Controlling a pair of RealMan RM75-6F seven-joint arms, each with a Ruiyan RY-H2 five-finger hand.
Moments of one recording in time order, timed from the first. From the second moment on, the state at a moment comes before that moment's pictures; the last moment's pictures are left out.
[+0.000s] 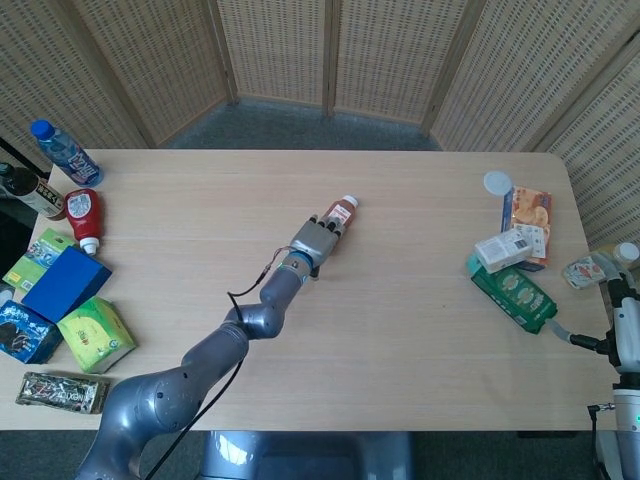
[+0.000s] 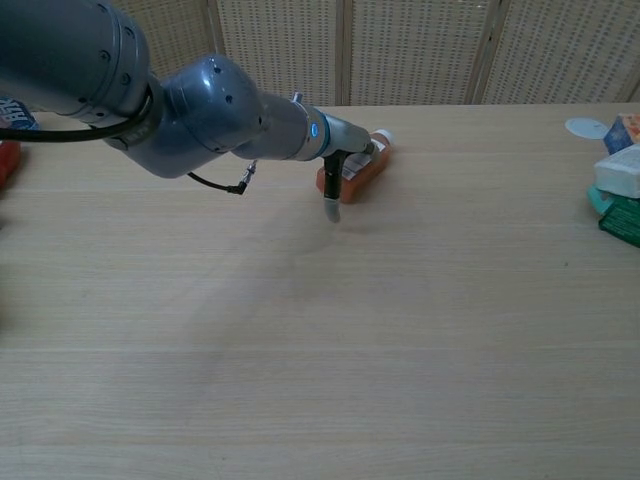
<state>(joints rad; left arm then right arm) -1.55 -2.10 -0.09 -0.38 0.19 0.24 0.75 0.11 -1.04 0.23 -1.73 -1.25 1.37 0.35</state>
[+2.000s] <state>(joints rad) -1.17 -1.36 0.32 -1.24 1.34 0.81 0.28 0.09 -1.03 0.24 -1.80 -1.23 1.39 0.31</state>
